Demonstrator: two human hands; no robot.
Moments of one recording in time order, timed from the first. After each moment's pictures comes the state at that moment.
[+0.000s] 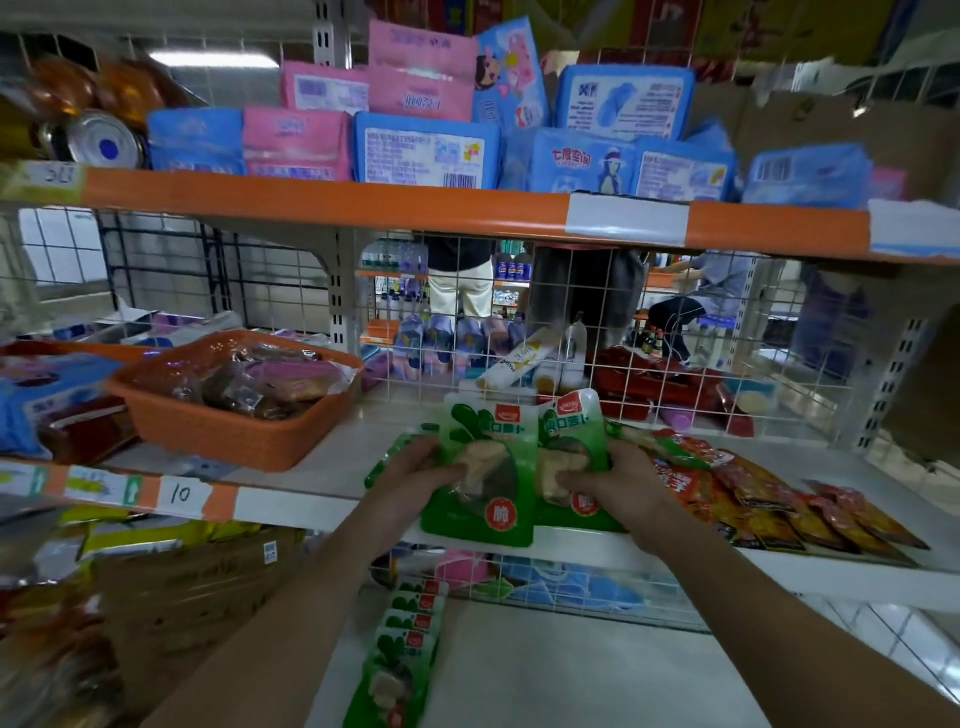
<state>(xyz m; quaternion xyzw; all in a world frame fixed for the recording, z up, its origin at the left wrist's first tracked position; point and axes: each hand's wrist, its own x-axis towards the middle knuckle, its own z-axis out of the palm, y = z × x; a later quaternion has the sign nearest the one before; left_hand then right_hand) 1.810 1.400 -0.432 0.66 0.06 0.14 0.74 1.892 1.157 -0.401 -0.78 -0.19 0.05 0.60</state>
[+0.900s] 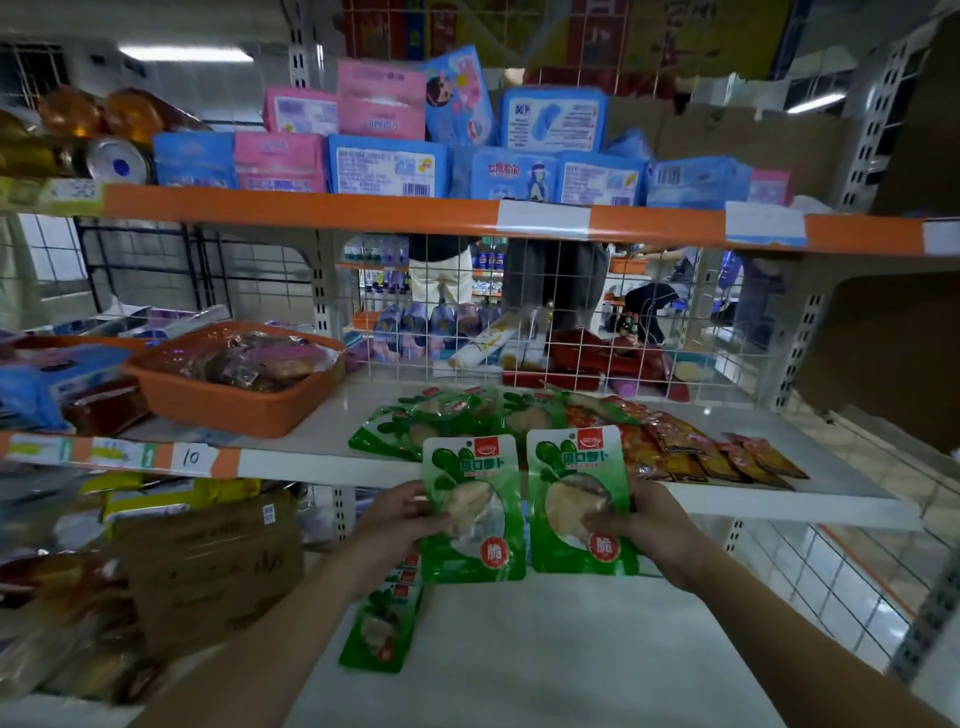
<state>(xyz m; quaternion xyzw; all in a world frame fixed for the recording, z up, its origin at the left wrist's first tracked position) 1.722 1.339 -0.471 0.67 0.08 0.07 0.73 1.818 1.039 -0.440 -0.75 -0.21 0.12 0.62</state>
